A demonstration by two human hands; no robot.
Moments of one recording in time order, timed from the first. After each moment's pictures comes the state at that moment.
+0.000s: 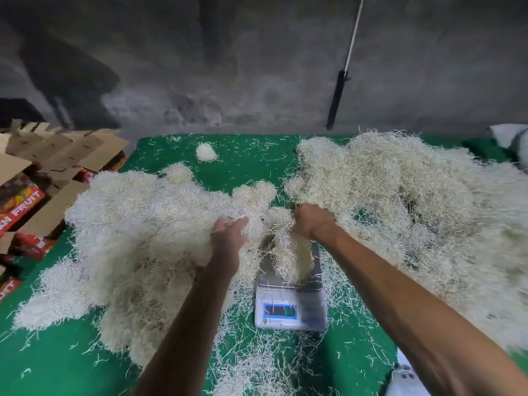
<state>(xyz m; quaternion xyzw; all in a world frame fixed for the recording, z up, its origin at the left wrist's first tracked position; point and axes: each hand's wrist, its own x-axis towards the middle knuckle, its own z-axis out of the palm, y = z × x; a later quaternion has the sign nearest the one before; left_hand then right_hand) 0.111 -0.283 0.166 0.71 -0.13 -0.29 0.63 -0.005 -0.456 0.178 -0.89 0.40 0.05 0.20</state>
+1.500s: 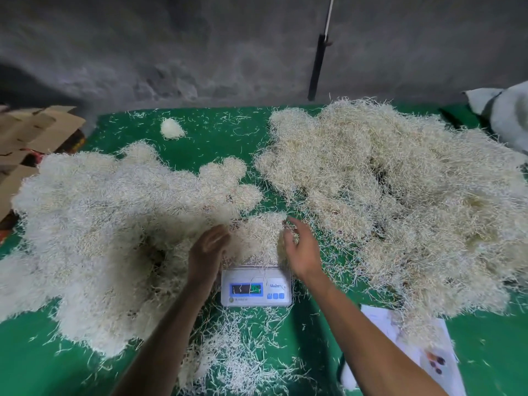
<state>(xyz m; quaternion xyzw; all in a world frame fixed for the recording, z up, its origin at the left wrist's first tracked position) 0.061 -0.275 0.077 0.71 -0.21 -0.28 0.61 -0.111 -0.419 0.060 -0.73 0.45 -0.28 0.44</state>
